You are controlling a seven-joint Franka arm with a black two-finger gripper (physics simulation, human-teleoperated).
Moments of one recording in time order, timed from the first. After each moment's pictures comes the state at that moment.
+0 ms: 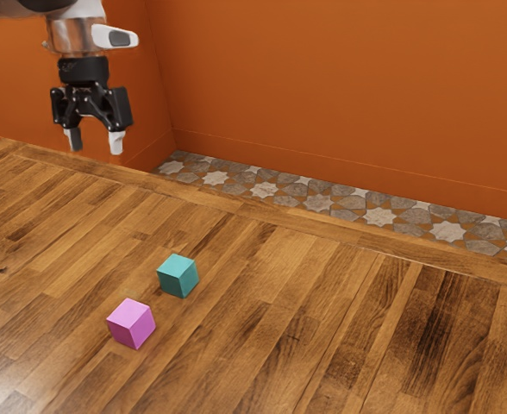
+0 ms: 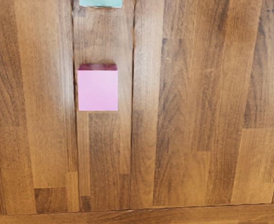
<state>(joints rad) 0.21 0.05 -0.13 -1.41 -0.08 1.20 0.04</state>
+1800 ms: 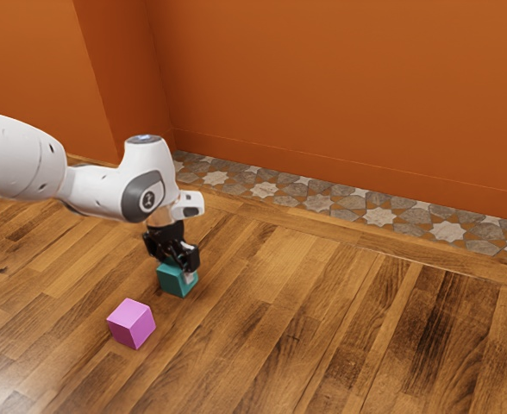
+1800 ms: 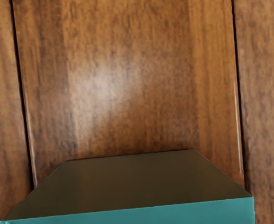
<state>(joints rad) 0.11 0.42 -0.05 -1.94 -0.02 2.31 0.17</state>
